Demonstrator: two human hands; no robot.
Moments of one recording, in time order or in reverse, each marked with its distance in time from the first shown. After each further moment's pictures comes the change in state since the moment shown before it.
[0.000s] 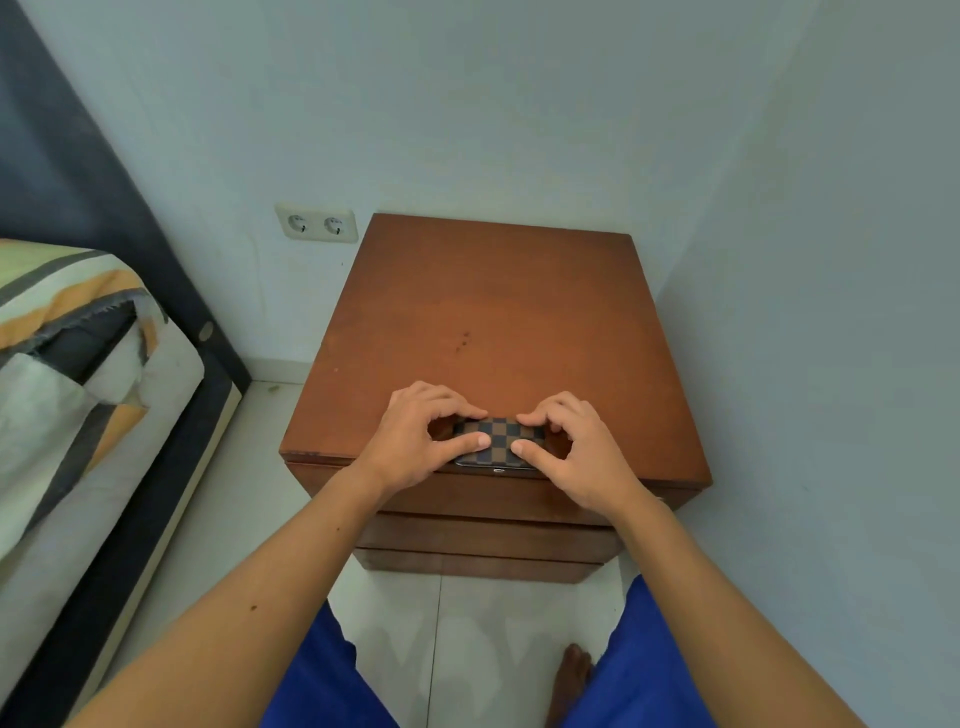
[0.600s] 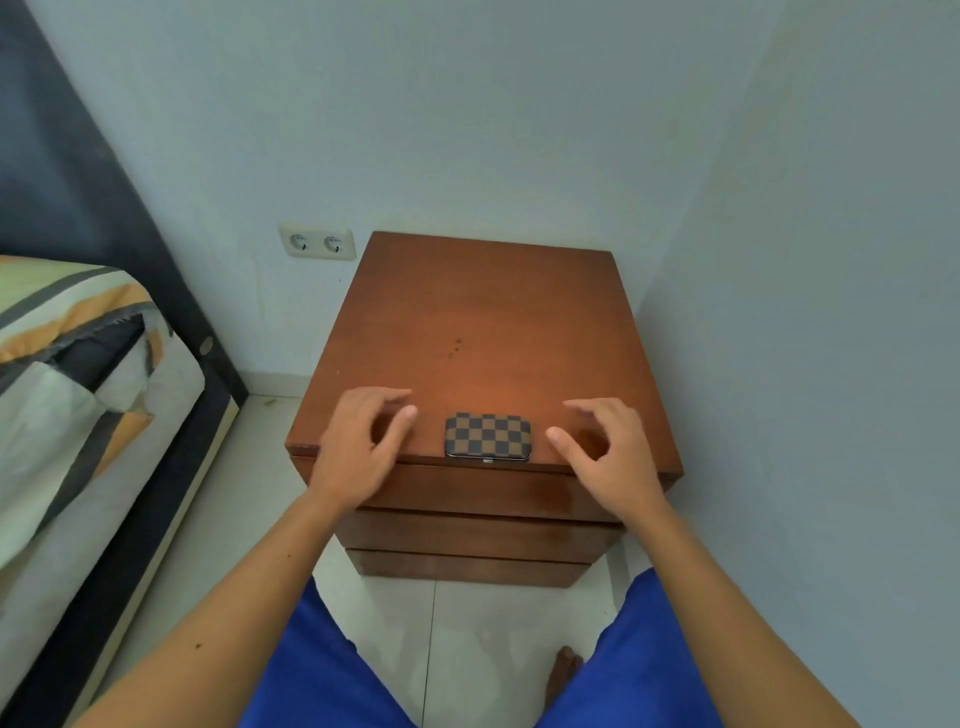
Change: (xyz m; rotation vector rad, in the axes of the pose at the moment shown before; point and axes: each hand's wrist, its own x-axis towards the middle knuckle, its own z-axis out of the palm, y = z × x) left_hand -0.049 0.001 -0.032 0.067 0.296 -0.122; right_hand -0.039 0.005 -0.031 -0.068 0.273 0.108
